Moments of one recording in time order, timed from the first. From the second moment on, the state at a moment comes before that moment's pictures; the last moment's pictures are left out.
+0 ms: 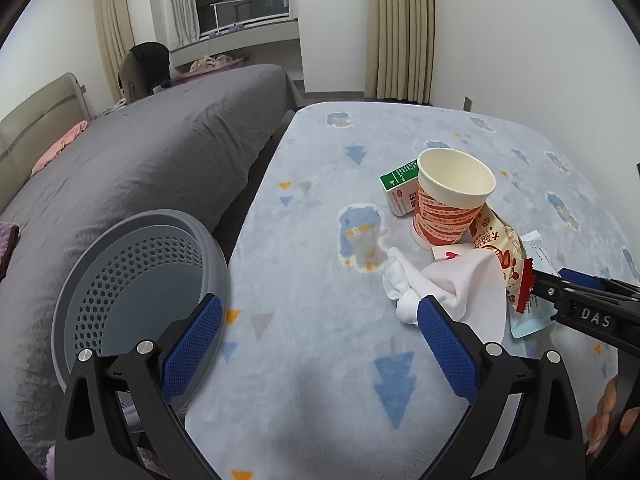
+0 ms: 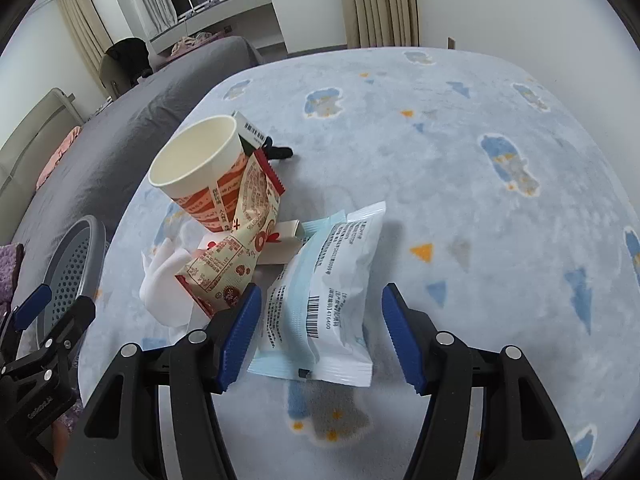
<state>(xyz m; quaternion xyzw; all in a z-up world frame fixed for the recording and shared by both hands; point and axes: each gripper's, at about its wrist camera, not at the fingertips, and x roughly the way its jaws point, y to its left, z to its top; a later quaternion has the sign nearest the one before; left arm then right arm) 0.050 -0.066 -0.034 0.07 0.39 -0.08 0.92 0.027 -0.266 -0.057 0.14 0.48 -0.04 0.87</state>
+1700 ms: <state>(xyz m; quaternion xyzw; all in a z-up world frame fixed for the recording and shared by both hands) 0.056 -0.121 -0.064 0.09 0.41 -0.15 0.90 -0.044 -0.327 -0.052 0.19 0.44 -0.05 0.88</state>
